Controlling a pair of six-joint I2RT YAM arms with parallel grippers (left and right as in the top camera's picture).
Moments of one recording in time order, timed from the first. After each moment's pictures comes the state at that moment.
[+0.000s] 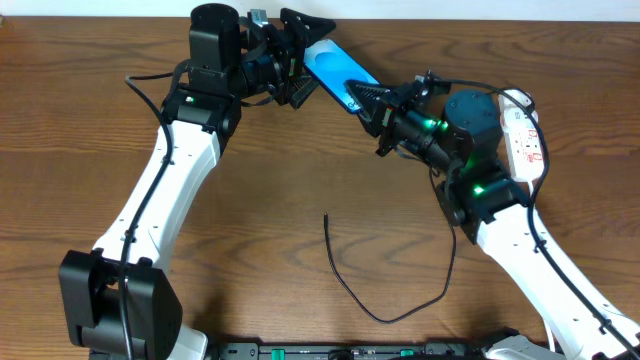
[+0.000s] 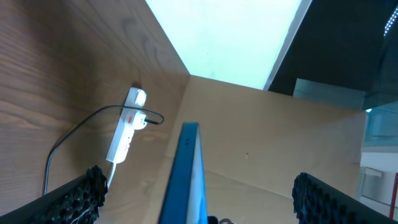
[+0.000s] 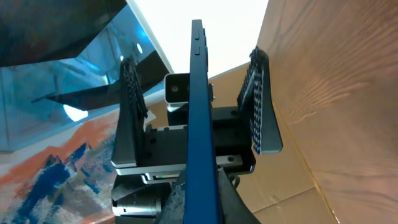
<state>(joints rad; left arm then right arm) -0.23 1.68 1.42 -0.10 0.75 -1.45 0.43 1.35 1.00 0.24 -0.44 1.87</state>
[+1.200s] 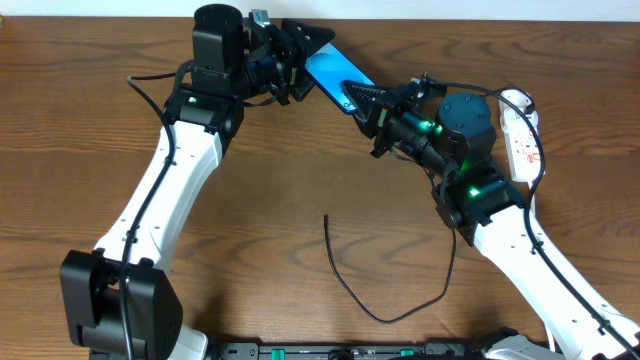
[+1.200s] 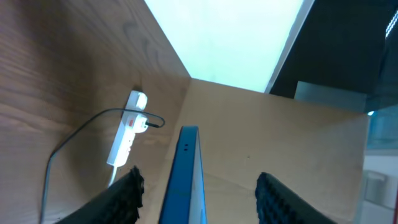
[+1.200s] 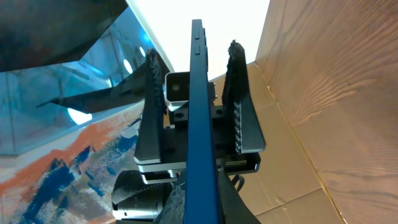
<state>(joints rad) -0.23 1.68 1.42 -0.10 0.72 -1.46 0.45 1.35 1.00 0.24 -0.40 1.89</state>
